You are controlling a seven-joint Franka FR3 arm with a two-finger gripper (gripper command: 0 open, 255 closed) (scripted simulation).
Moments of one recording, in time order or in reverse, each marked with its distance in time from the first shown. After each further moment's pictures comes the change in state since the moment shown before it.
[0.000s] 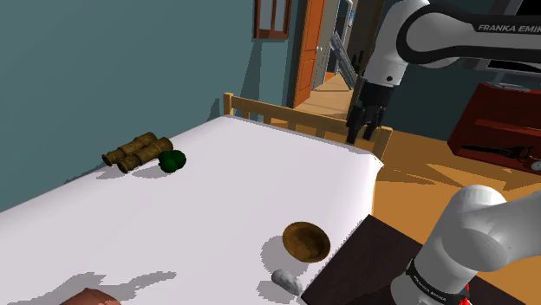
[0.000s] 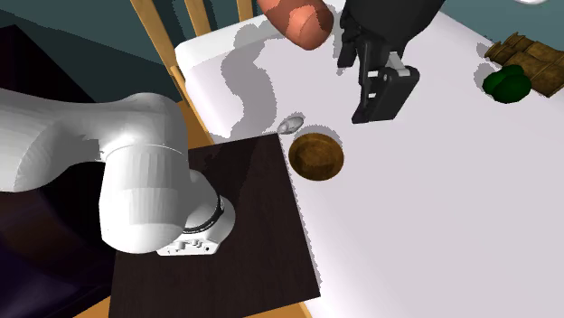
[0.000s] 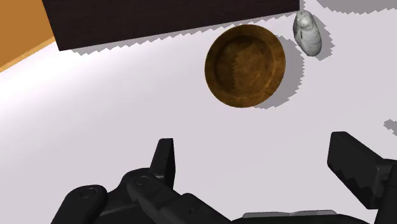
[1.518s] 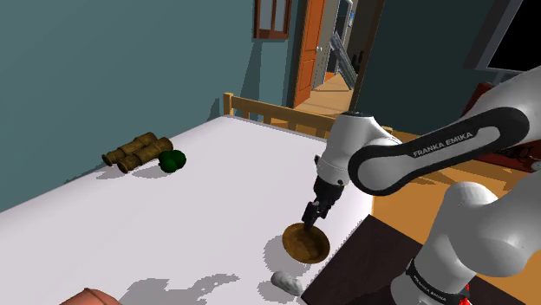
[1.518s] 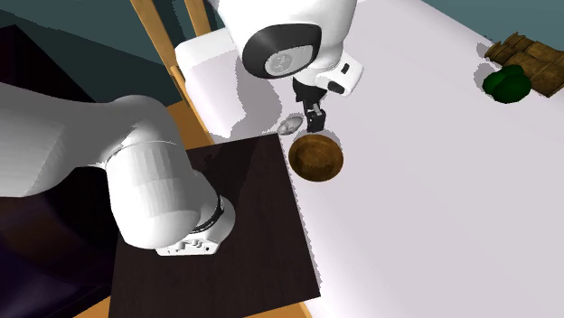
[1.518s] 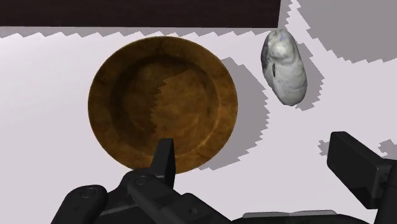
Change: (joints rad) arm 0.239 0.211 0.267 -0.480 0.253 0.752 0.066
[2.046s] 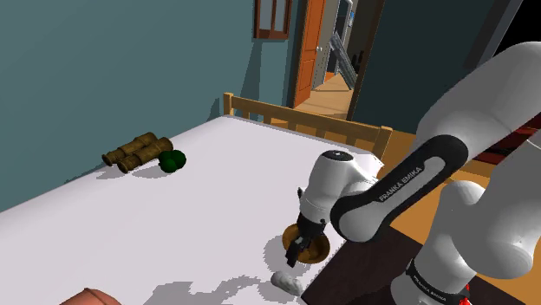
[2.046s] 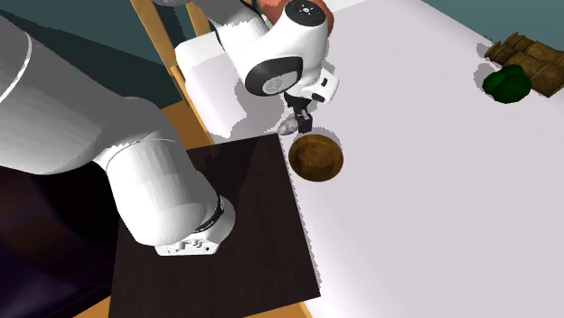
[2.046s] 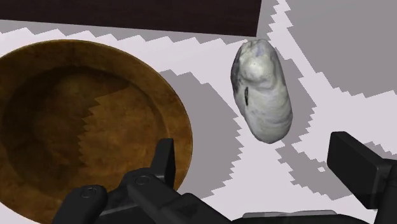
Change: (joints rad) arm 0.111 0.356 0.105 0.002 0.110 0.387 0.007
